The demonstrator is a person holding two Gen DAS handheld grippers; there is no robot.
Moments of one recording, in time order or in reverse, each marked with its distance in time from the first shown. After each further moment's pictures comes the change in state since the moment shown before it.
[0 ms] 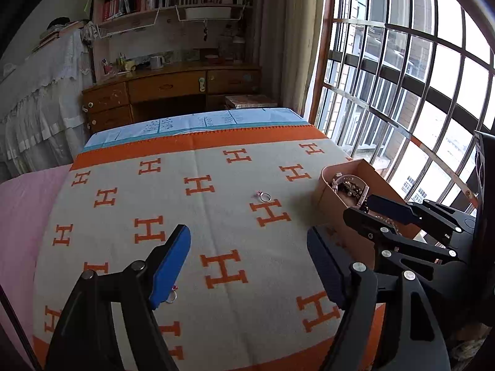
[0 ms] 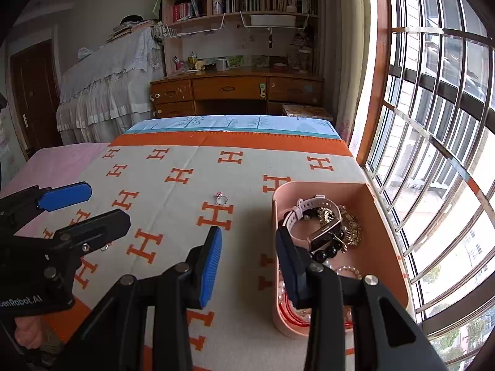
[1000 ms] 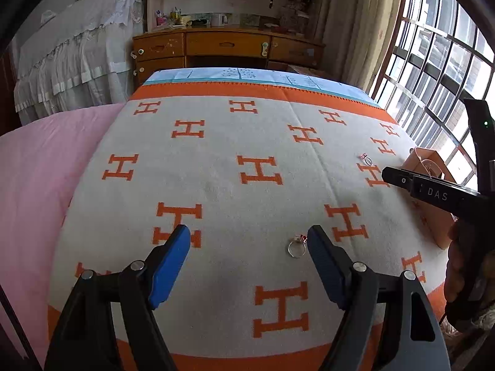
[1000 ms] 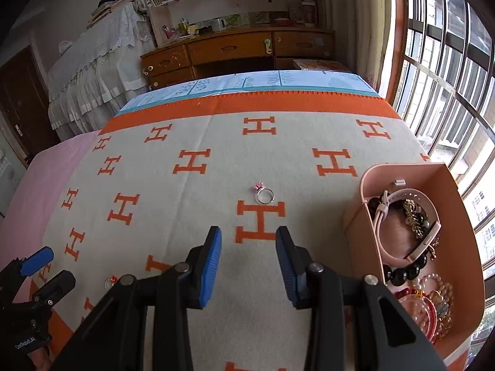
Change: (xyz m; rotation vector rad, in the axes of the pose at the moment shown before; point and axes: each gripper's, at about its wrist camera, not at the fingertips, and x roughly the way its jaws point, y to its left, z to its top) left arm 0.018 0.122 -0.051 -0.183 0.134 0.128; right arm 0.095 0.038 0.024 0.117 0.211 0.046
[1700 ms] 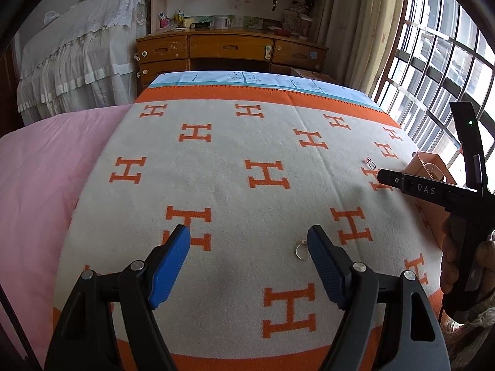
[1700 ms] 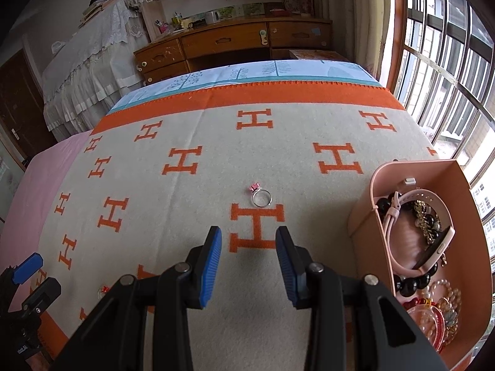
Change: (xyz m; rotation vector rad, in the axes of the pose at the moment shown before) left arm -0.005 0.006 0.000 -0.007 -0.012 0.006; right arm 0.018 -0.004 0.008 0.021 0.038 -0.003
